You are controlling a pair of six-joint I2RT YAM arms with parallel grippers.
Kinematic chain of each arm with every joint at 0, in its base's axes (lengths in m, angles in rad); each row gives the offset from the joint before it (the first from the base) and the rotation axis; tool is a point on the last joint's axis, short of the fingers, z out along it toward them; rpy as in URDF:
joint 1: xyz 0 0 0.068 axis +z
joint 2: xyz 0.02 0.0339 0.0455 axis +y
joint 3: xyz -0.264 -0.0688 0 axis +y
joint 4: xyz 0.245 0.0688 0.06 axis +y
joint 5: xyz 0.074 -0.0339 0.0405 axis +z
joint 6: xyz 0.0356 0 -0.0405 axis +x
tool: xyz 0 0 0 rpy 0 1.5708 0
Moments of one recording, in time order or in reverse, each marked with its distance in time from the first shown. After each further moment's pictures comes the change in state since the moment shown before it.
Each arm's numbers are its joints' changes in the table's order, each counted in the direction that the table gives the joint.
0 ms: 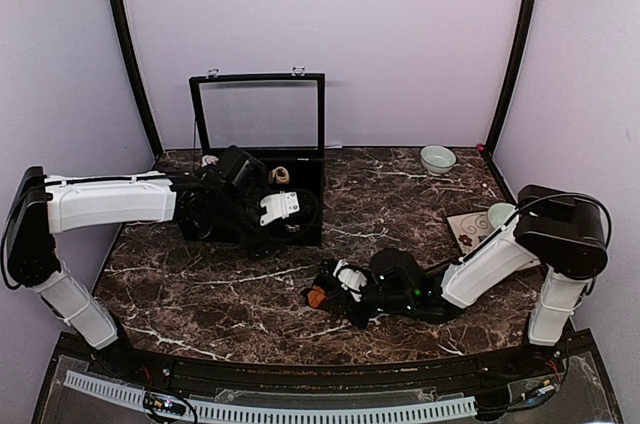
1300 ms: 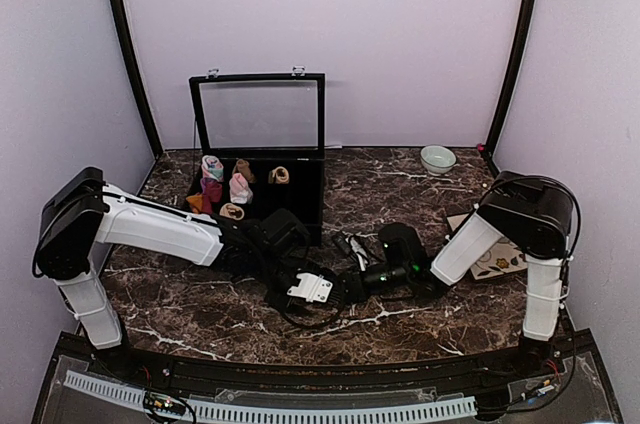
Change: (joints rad) left arm -0.226 0.171 0.122 -0.203 -0.142 0.315; right arm -0.240 0.188 -0.080 -0.126 0.499 0.483
